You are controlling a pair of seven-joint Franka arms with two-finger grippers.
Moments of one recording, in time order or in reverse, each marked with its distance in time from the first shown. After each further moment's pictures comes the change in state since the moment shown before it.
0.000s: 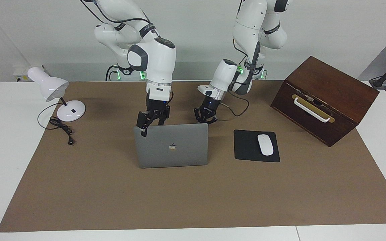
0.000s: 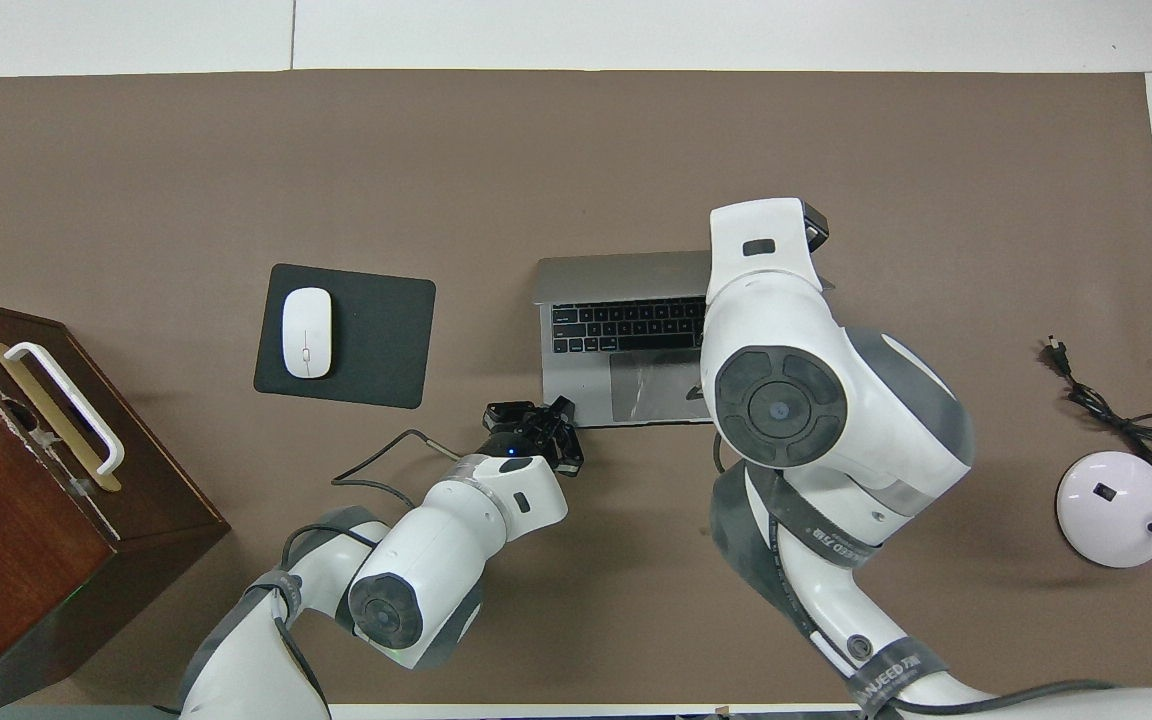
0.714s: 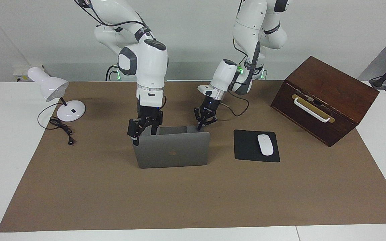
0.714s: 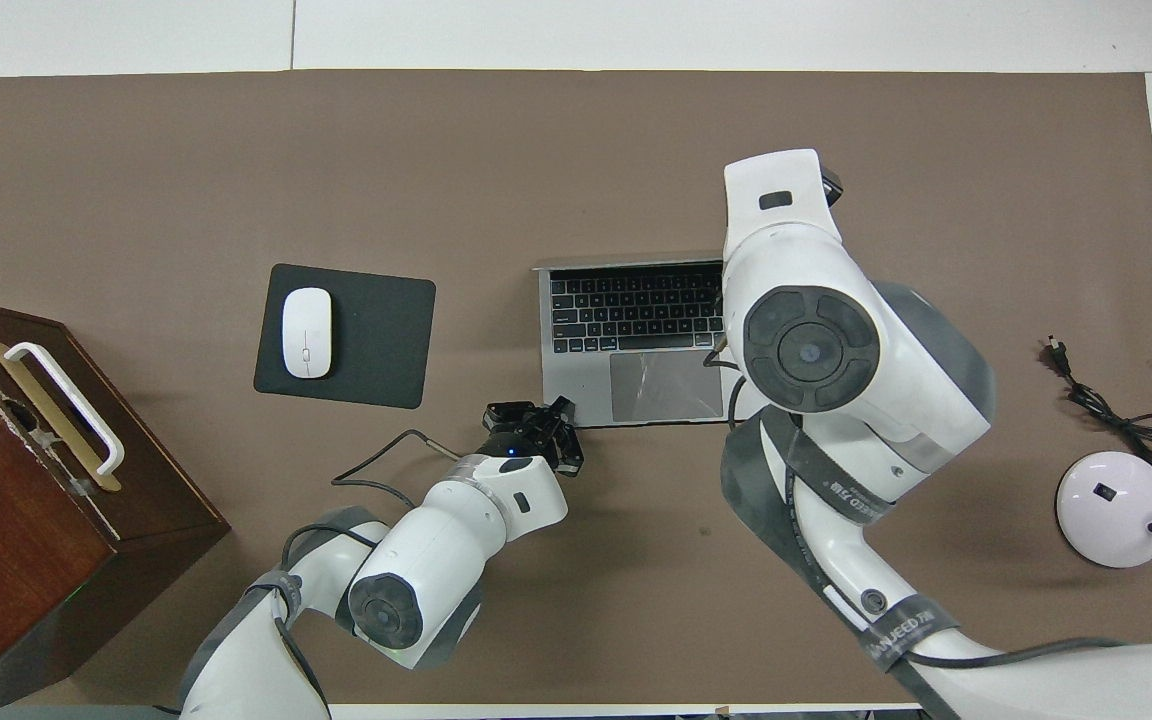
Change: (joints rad) left arm 0.000 0.000 0.000 0.000 0.000 0.000 0.000; right arm -0.011 0.072 -0.038 0.143 0.004 -0.016 -0.133
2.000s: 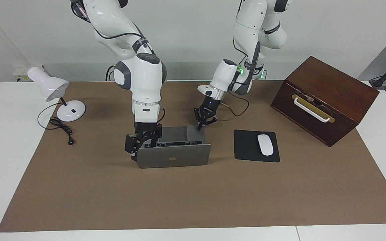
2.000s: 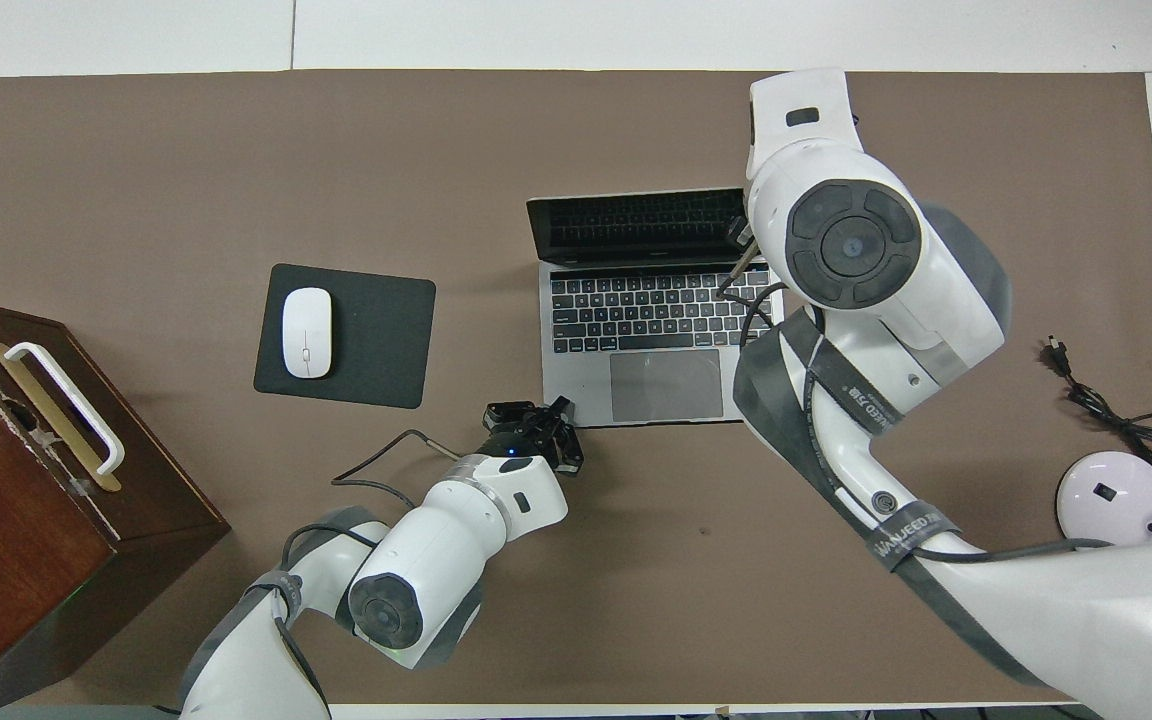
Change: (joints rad) left arm 0.000 0.000 0.000 0.000 0.000 0.000 0.000; right arm 0.001 0.155 -0.013 0.151 0.000 0.020 -0.010
